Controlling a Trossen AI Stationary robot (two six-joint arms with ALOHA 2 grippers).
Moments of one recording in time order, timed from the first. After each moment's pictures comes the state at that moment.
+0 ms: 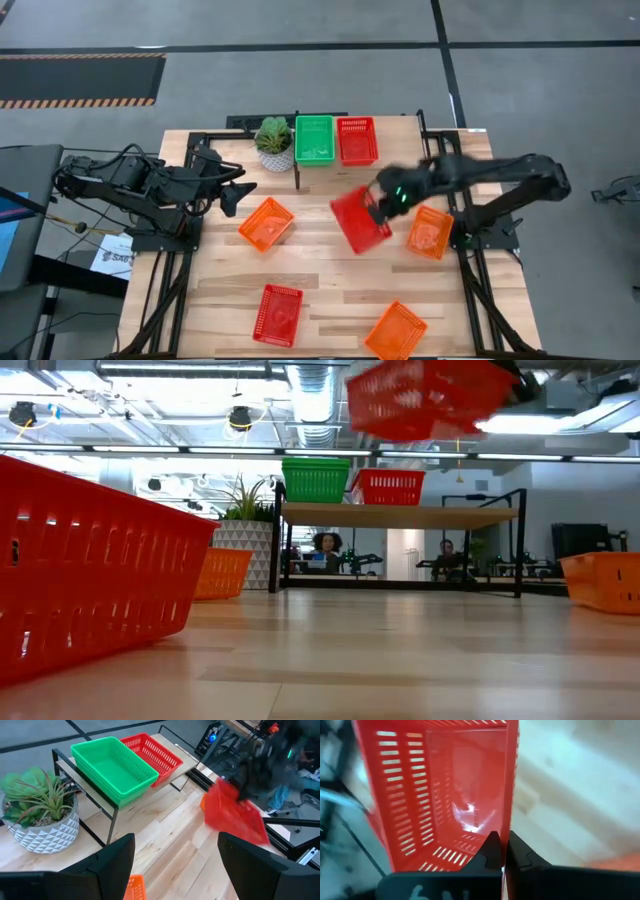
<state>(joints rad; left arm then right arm) -0.25 0.97 1.30 -0.94 -0.62 -0.82 0.02 1.32 1.35 -1.03 -0.05 1.04</state>
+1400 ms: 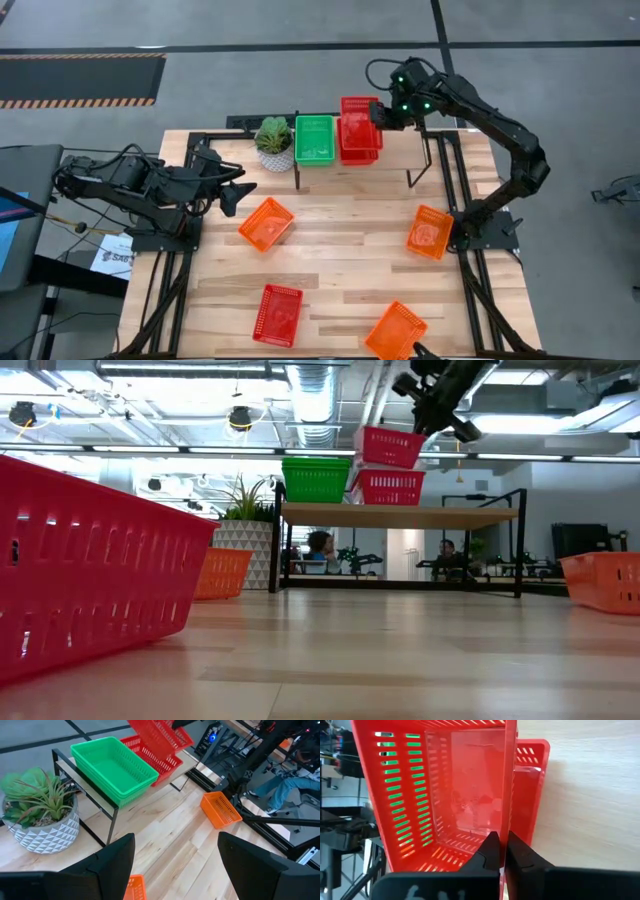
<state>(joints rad) -0.25 0.97 1.30 -0.94 -0.62 -0.82 -0.72 1.53 1.66 -1.07 -0.24 0.78</state>
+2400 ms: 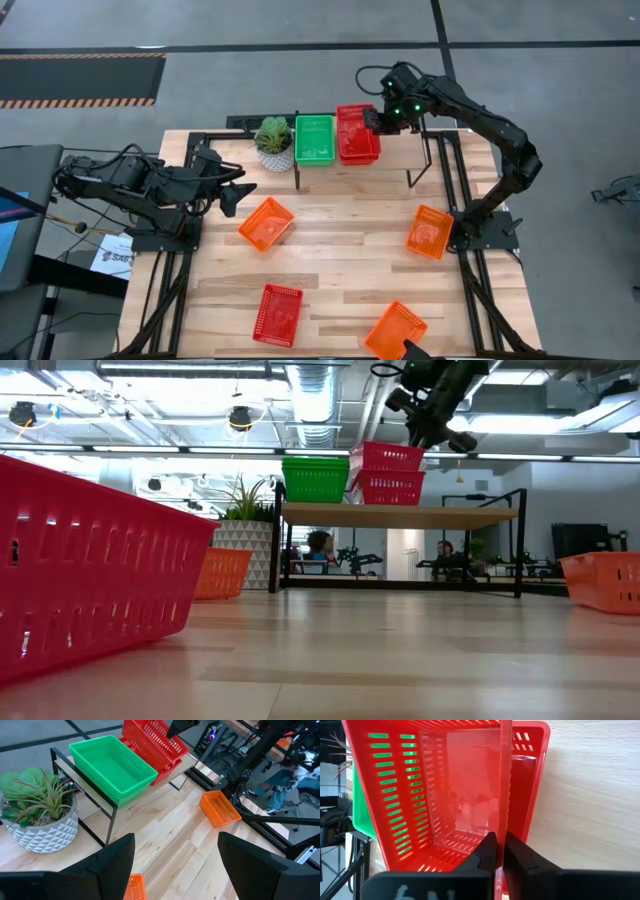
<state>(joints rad) -0.25 0.97 1.30 -0.94 -0.61 -0.82 -0.71 1.59 1.66 -1.10 -0.24 0.75</state>
